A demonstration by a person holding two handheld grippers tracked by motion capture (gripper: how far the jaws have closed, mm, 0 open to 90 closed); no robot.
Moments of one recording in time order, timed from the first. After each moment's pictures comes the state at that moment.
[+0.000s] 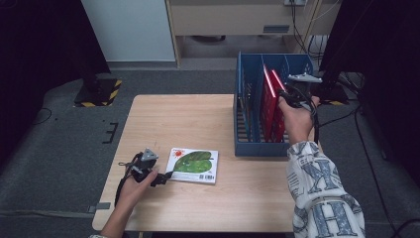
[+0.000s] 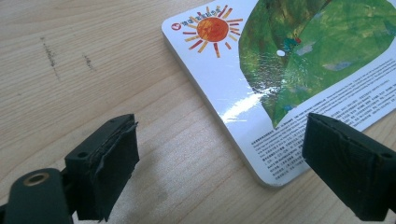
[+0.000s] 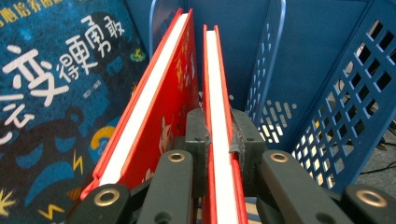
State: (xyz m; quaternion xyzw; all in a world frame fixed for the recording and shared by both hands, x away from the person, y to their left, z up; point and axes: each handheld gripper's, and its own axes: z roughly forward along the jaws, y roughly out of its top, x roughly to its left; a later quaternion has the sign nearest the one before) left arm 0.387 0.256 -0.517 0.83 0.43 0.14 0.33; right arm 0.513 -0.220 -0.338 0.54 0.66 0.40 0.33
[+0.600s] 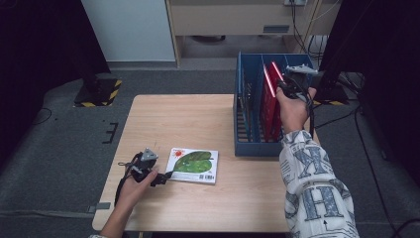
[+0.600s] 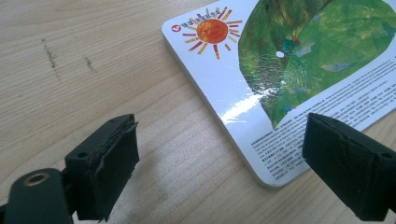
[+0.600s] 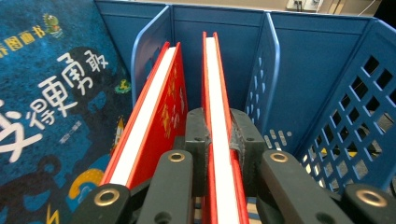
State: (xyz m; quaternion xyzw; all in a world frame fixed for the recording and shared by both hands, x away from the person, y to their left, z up) left arm 0.386 0.256 -0.516 0.82 0.43 0.14 0.34; right arm 0.541 -0.215 -0.333 0.55 0.64 0.40 0.36
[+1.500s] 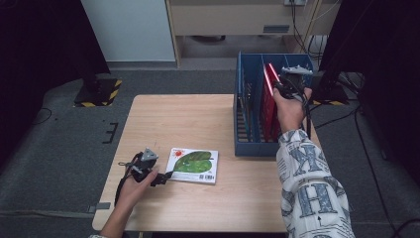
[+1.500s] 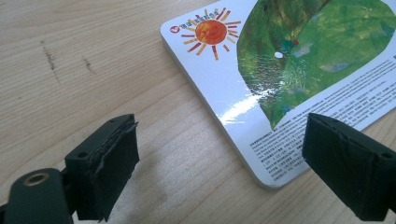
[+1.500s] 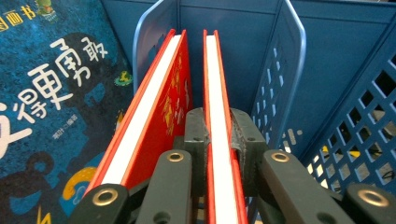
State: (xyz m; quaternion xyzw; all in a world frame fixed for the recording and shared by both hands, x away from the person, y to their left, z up) left arm 0.386 0.255 -0.516 0.83 0.43 0.14 0.34; right arm 0.550 -0.210 -0.343 0.54 0.65 0.40 0.35
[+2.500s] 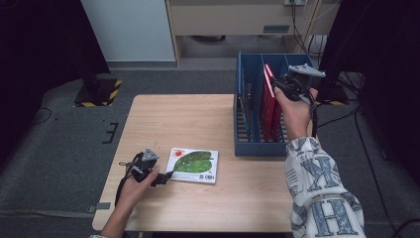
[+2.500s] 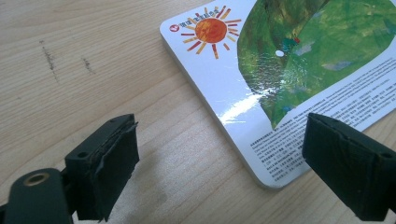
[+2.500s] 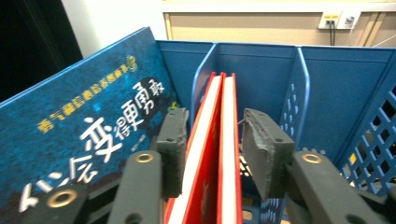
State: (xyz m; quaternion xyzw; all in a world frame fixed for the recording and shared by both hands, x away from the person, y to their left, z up) left arm 0.387 0.254 -0.516 0.83 0.42 0.15 0.33; right arm 0.514 -0.210 -0.314 0.51 0.64 0.47 0.33
